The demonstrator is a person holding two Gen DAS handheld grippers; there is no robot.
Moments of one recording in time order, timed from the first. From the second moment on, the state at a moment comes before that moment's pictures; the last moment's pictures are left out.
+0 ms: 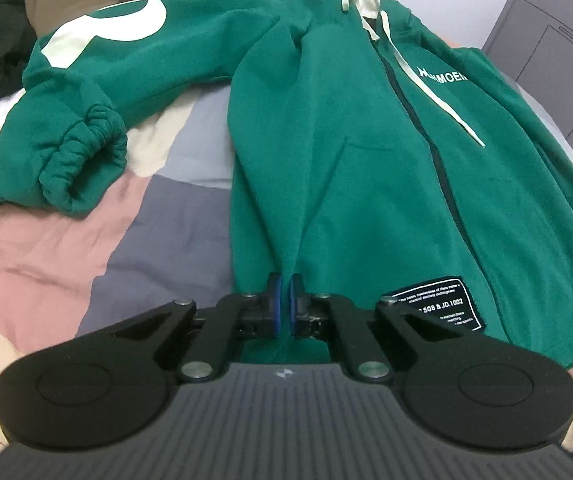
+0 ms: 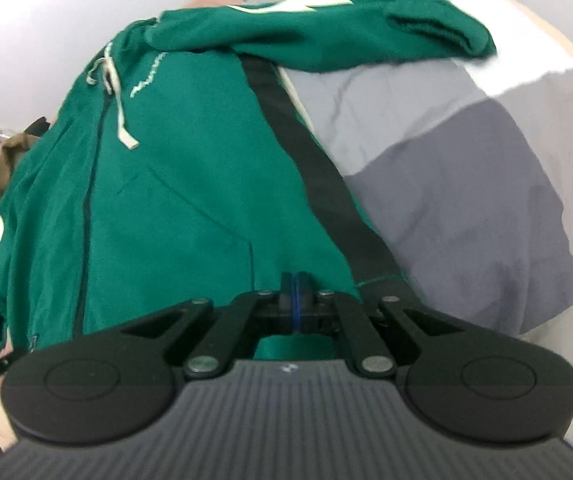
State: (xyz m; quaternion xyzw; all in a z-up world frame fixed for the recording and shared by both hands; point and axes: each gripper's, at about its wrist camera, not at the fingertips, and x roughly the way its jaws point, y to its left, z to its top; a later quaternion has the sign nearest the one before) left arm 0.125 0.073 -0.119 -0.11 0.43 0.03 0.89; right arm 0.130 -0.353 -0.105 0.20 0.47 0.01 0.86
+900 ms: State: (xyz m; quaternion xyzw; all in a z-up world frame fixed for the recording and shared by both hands) left arm 0.149 0.064 -0.087 -0.18 0.36 -0.03 0.91; right arm 0.264 -0.487 -0.153 0.34 0.28 -0.09 0.89
